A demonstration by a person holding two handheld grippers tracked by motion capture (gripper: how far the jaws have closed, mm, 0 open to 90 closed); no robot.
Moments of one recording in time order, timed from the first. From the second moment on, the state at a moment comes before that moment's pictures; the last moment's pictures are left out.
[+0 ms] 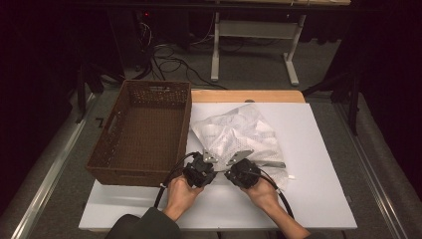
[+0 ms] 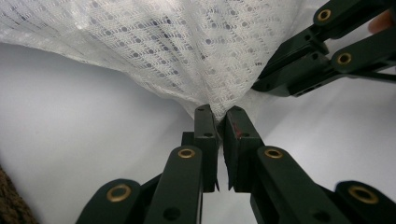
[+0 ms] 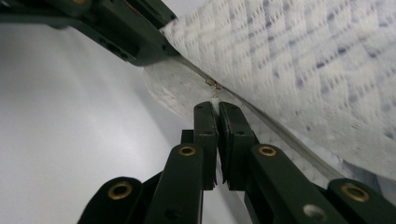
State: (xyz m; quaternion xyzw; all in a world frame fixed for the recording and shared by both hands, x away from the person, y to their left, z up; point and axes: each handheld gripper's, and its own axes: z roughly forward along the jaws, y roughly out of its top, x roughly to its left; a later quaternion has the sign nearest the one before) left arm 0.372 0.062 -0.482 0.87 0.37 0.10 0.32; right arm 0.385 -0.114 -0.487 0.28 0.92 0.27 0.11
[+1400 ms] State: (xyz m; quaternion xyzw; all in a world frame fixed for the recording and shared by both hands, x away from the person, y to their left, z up) left arm 0.377 0.054 -0.497 0.88 0.37 0.12 0.28; right arm 0.378 -0.158 -0.488 0.31 0.91 0.24 0.14
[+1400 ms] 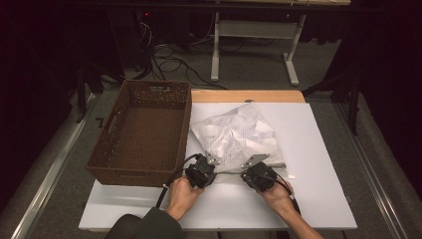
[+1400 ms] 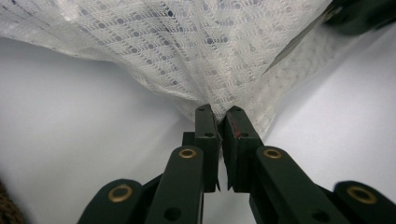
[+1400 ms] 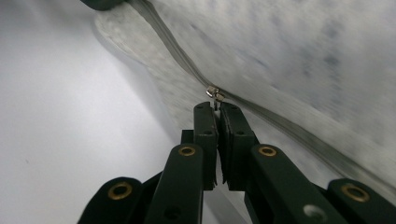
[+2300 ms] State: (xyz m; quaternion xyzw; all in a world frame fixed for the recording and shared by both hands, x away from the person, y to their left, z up) left arm 0.384 0.062 -0.504 0.87 0.39 0.08 0.30; right arm 0.387 -0.202 -0.482 0.36 0.89 0.26 0.10
